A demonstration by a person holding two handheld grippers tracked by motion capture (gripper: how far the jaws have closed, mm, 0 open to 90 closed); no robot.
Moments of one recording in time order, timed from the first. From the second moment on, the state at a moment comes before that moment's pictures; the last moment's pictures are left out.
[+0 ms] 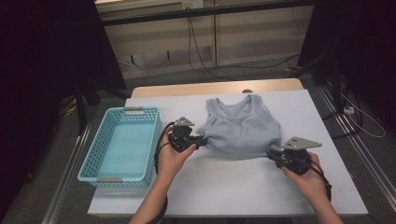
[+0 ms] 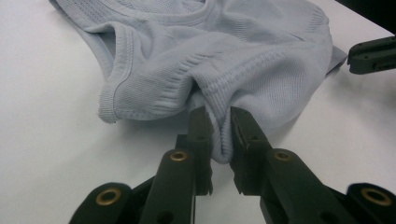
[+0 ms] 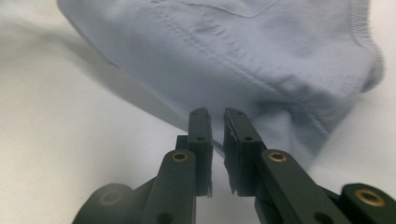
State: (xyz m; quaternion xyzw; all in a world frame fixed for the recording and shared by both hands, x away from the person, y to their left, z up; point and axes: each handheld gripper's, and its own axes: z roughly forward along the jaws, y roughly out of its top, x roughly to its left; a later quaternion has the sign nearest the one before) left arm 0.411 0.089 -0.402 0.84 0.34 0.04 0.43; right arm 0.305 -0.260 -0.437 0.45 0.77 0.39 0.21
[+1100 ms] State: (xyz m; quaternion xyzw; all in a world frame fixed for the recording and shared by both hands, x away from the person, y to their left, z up) left arm 0.411 0.100 -0.403 0.83 0.35 0.03 0.44; right arm 0.328 -0.238 -0.459 0.44 0.80 0.37 0.17
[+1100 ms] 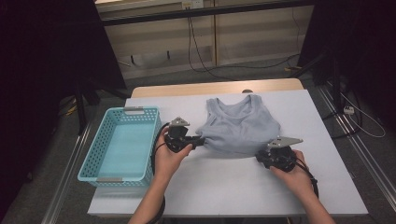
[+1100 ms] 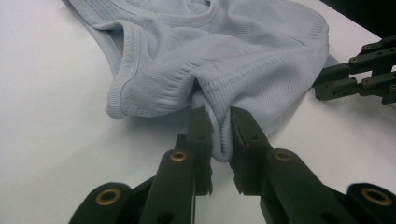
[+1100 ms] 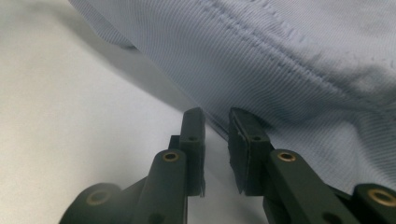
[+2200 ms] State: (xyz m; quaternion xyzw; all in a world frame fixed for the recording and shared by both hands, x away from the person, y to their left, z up) left arm 0.410 0.102 -0.400 0.83 0.35 0.04 0.43; right arm 0.307 -0.285 -0.440 0.46 0.78 0.37 0.20
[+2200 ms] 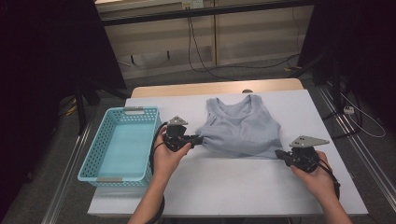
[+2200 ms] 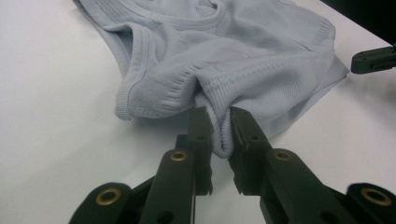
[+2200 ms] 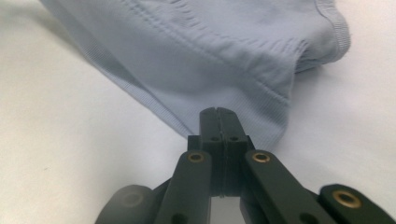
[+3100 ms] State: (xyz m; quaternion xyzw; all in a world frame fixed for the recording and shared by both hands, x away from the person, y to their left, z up) left arm 0.402 0.101 -0.408 0.84 0.36 0.02 0.42; right arm 0.323 -0.264 -0.460 0.46 0.78 0.35 0.22
